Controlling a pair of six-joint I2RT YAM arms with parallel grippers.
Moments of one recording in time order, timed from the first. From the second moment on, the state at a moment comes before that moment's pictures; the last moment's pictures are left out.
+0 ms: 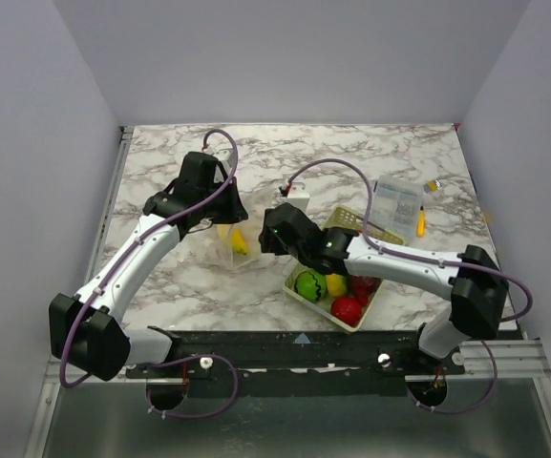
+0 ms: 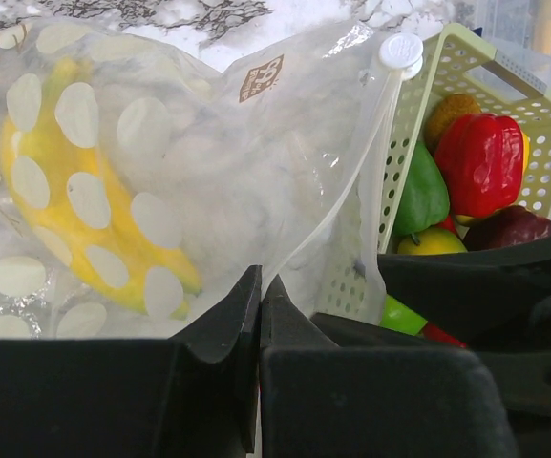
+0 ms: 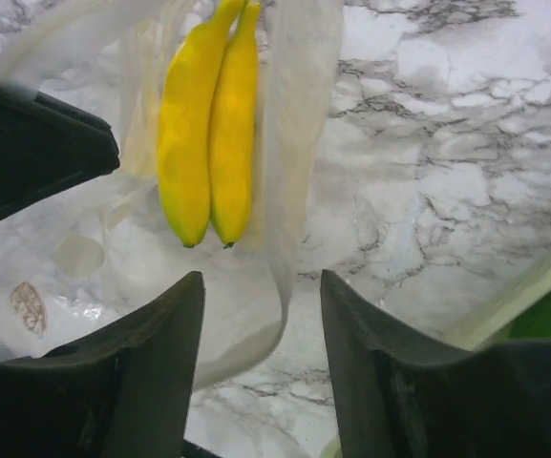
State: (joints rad) left arm -0.40 1.29 1.14 -0.57 0.26 -0.39; right arm 1.06 1.54 1.15 -0.25 0.46 0.75
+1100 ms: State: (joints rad) left arm -0.36 1.16 1.25 -0.72 -0.08 -0.39; right arm 1.06 1.72 1.57 -0.37 0.38 0.55
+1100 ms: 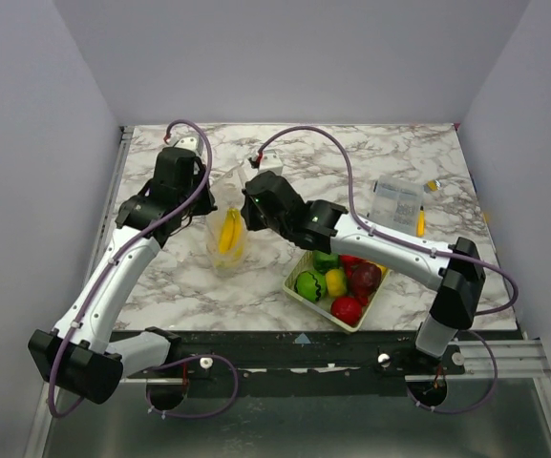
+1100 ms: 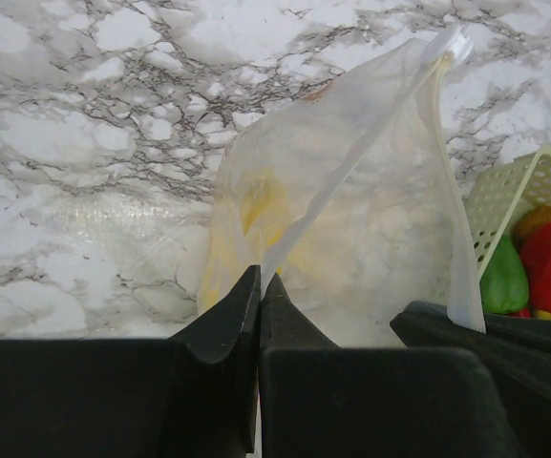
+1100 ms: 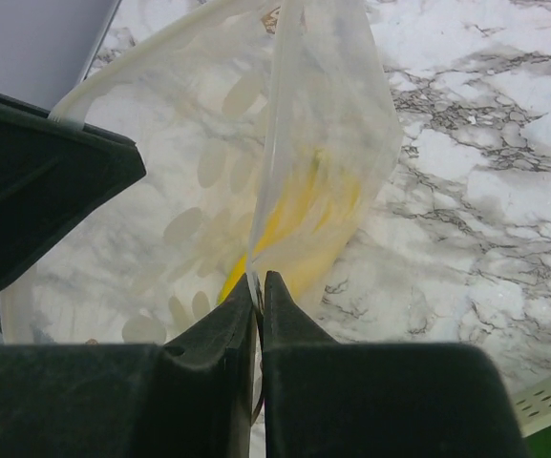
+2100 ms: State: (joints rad) left arm -0.36 1.17 1.20 -0.67 0.02 -0.32; right arm 1.05 1.19 1.18 -0.56 0.61 0.64
